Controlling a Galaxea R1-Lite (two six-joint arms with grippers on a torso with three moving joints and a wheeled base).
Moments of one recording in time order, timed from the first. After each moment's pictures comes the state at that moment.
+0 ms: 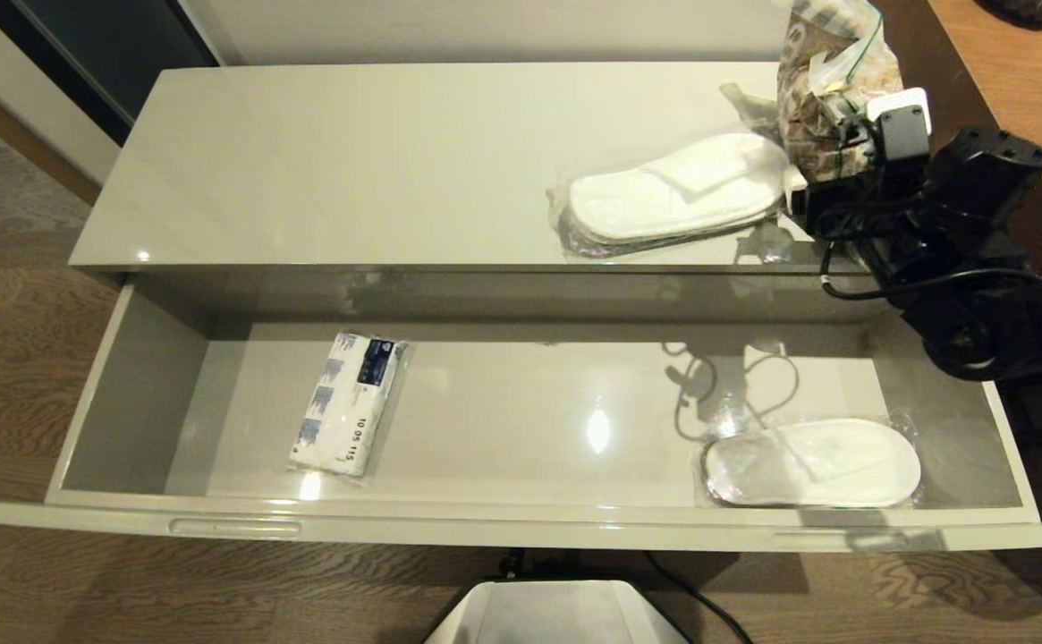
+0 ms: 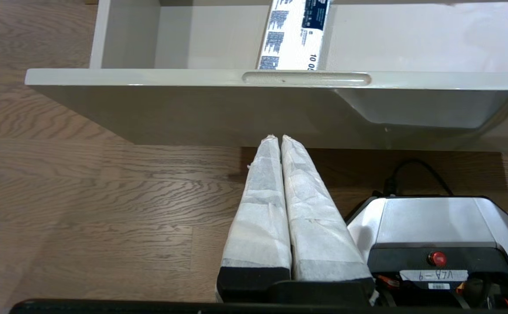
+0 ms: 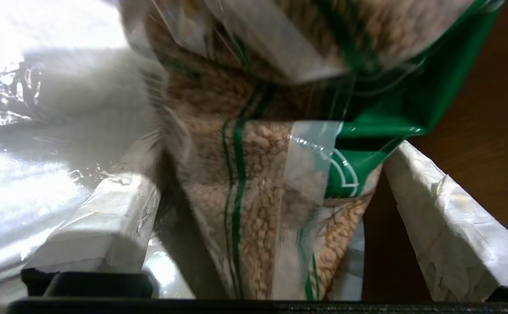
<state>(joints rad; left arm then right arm) 0.00 0.00 0.00 0.01 0.00 0.04 0.14 1.96 -1.23 -1.03 -0.36 -0.42</state>
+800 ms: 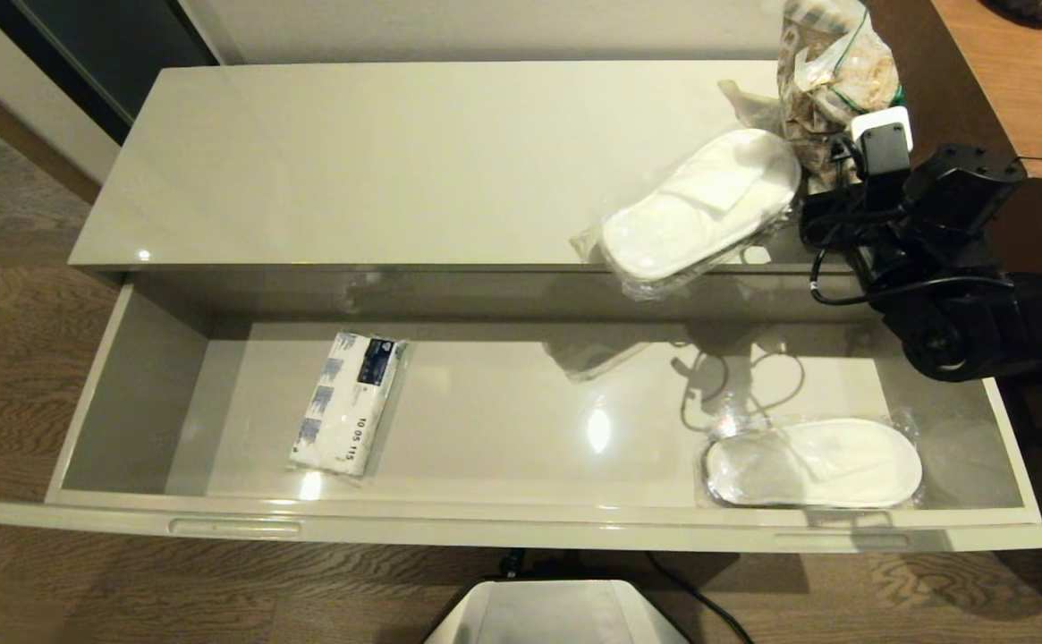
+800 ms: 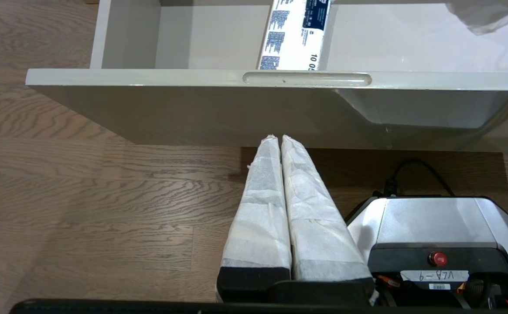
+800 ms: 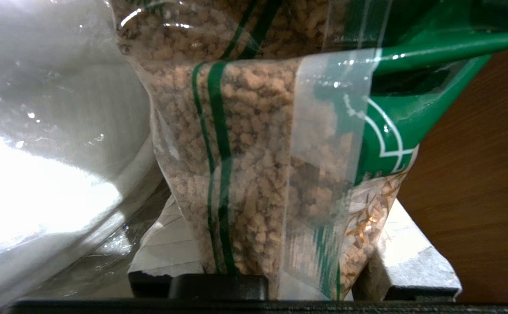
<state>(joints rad) 0.00 0.00 0.00 0.01 0.00 0.04 0.13 1.99 -1.26 -1.06 -0.39 -0.45</state>
